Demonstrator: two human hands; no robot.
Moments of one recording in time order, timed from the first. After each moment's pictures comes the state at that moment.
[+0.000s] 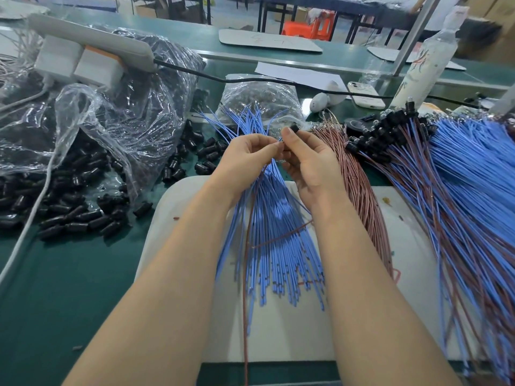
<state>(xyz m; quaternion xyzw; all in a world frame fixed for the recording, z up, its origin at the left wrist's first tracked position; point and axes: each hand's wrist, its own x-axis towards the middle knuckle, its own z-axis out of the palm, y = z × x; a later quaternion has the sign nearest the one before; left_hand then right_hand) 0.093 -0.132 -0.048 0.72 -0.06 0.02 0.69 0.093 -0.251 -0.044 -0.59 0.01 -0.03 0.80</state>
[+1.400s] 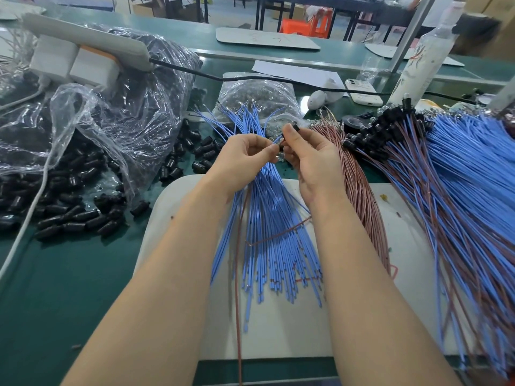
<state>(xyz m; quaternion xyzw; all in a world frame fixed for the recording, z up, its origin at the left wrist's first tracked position) 0.090 -0.128 -0.047 0.78 -0.07 0.02 0.62 0.094 -0.253 -0.046 -0.61 0.02 -0.10 0.79</state>
